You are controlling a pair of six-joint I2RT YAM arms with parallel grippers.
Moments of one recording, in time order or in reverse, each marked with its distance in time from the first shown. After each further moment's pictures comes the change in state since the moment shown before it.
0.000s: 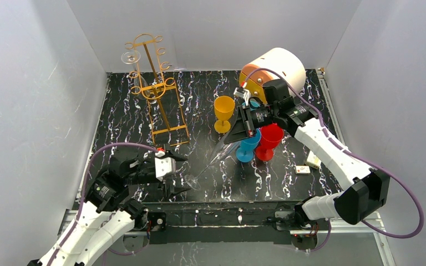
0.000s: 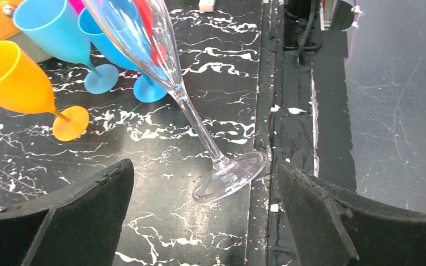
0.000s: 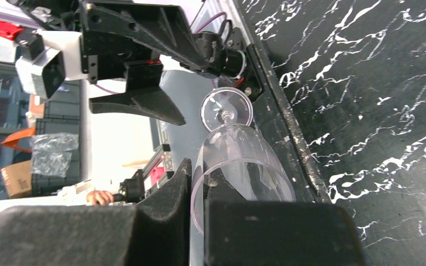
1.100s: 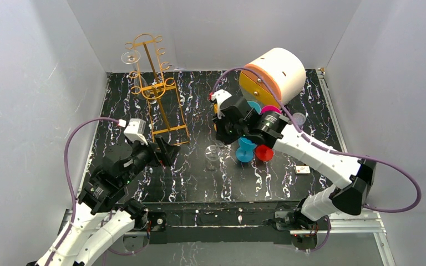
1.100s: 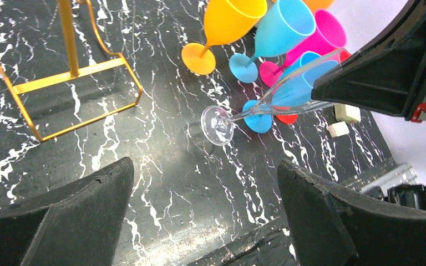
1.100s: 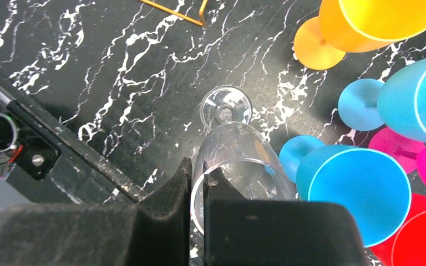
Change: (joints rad) left arm 0.001 -0.005 0.082 0.003 -0.836 -0.889; right arm 0.439 0.093 0.204 -0.198 1.188 -0.179
